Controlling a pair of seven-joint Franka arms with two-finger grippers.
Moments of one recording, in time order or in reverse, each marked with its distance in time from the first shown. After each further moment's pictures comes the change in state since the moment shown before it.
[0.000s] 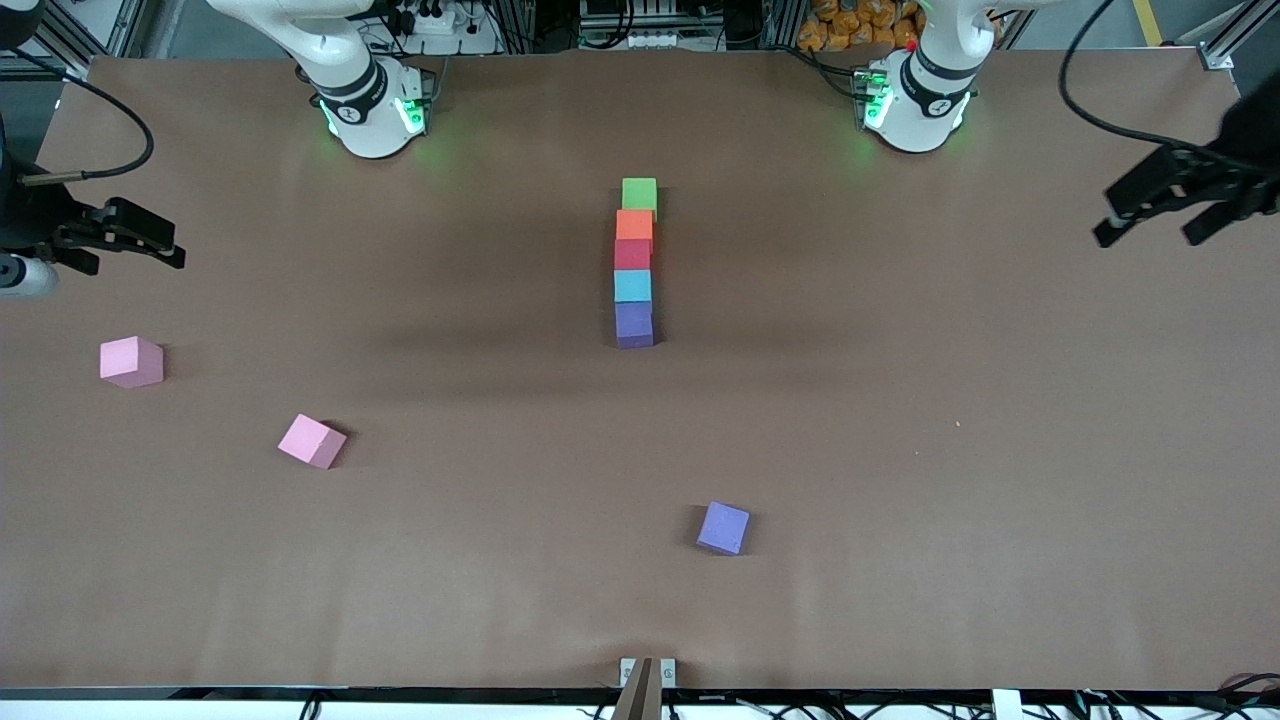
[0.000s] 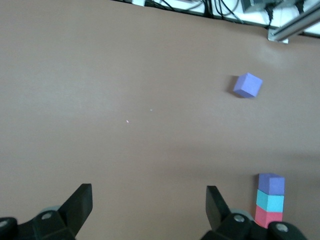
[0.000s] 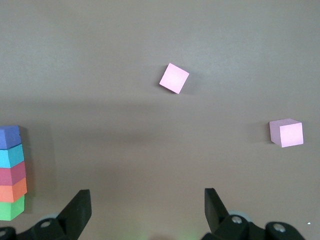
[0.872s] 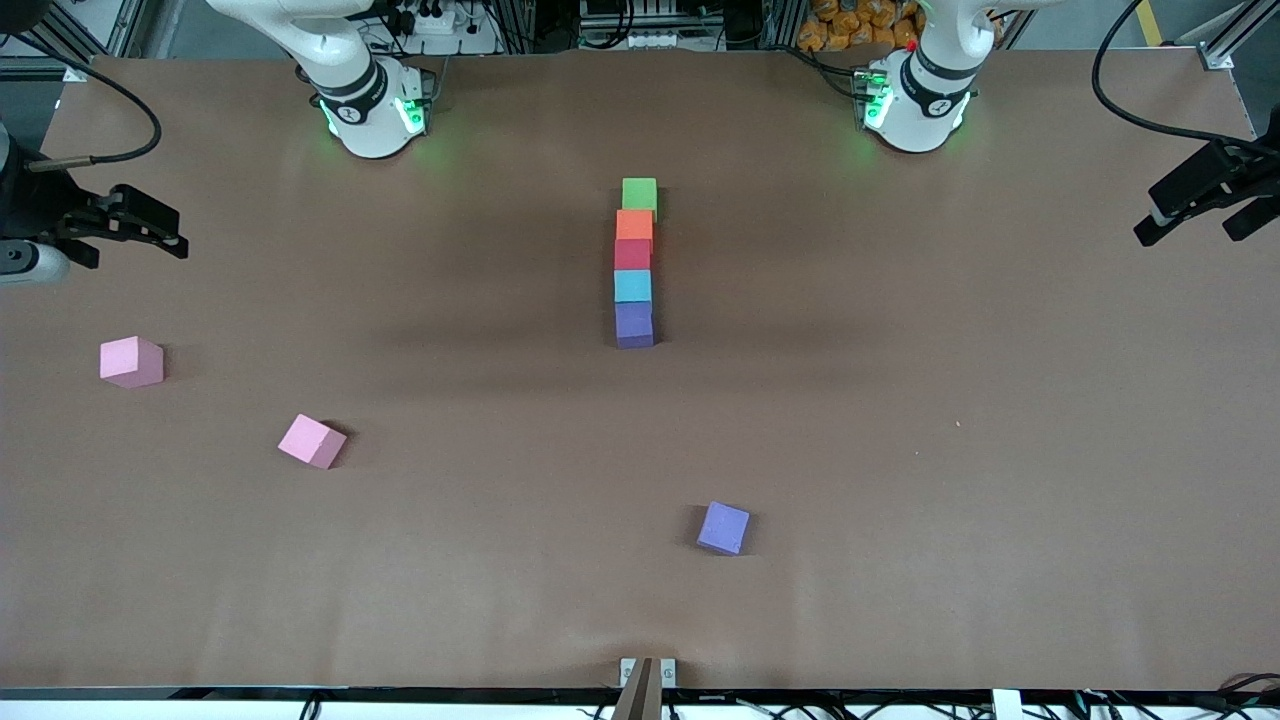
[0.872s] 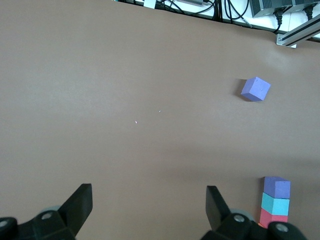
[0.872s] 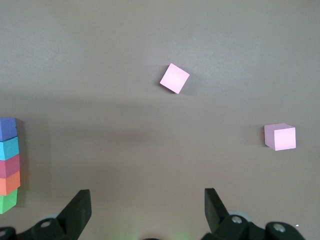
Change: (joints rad) left arm -0.002 0.000 0.023 0.007 0.002 -0.015 0.008; right arm 0.011 -0.011 0.008 0.008 -0.026 -0.010 -0.032
